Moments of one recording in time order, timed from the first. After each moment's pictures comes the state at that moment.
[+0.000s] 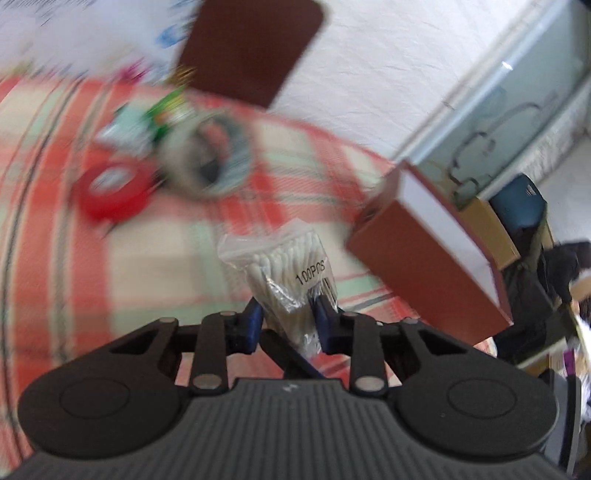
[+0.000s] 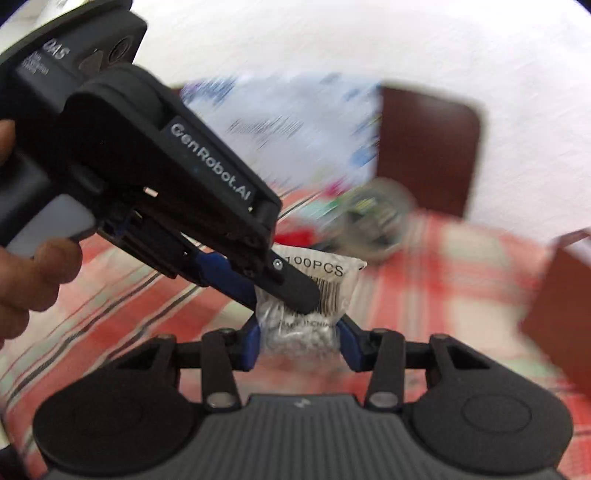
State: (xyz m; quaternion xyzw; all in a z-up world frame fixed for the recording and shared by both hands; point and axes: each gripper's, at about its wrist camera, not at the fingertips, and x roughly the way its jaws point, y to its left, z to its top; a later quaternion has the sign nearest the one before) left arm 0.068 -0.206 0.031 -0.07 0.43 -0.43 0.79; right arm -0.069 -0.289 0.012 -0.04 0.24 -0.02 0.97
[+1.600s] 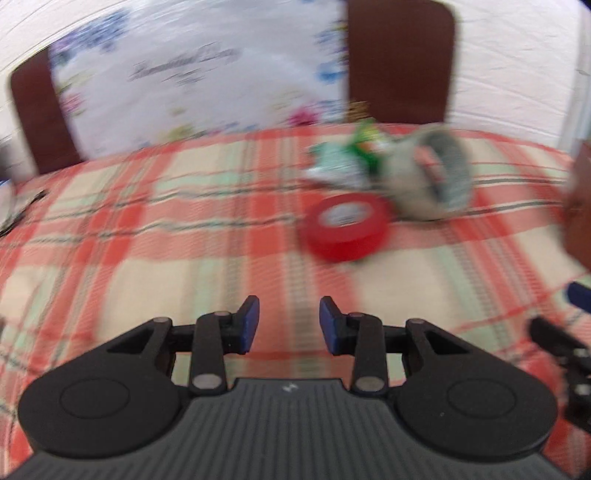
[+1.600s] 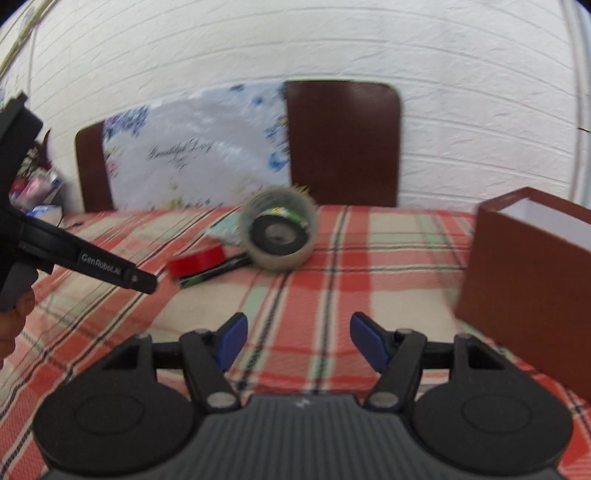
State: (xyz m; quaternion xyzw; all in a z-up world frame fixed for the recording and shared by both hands) left arm 0.112 -0.117 -0.014 0.09 0.36 -0.14 0.92; right arm -0.055 -0.334 0.003 0.03 0.25 -0.08 0.97
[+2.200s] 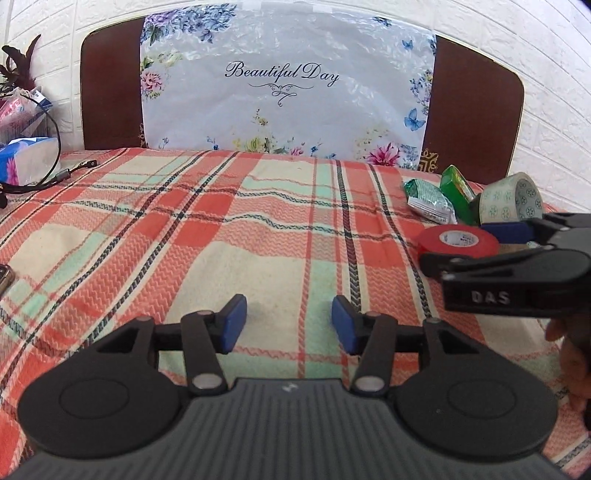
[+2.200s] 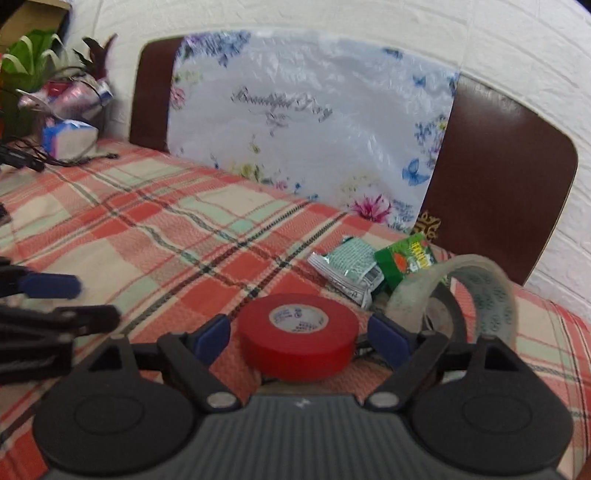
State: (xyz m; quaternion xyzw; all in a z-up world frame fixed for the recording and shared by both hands) left arm 0.120 -0.052 -0.045 0.00 0.28 -0.12 0.95; right arm 0.114 -0.250 -0.015 -0.11 0.30 0.00 0.95
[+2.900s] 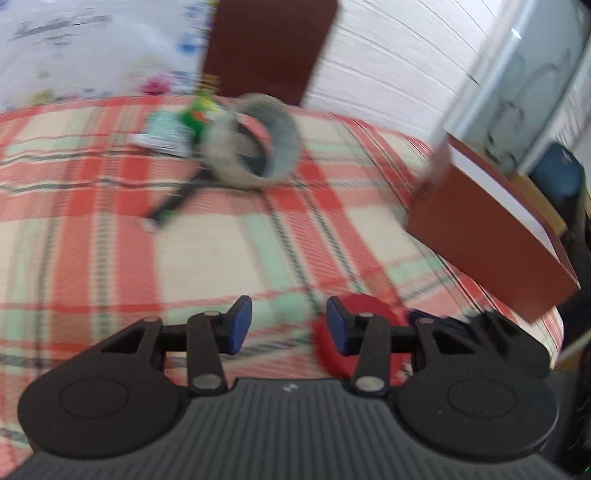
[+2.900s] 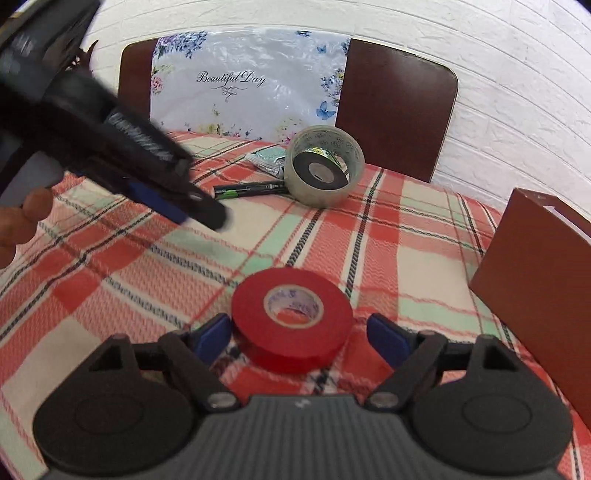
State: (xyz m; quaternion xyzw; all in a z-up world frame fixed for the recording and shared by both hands) left arm 0.058 -0.184 -0.010 0.01 0.40 -0.38 0.83; right arm -0.074 -0.309 -0.019 -0.07 0.32 -0.04 0.94
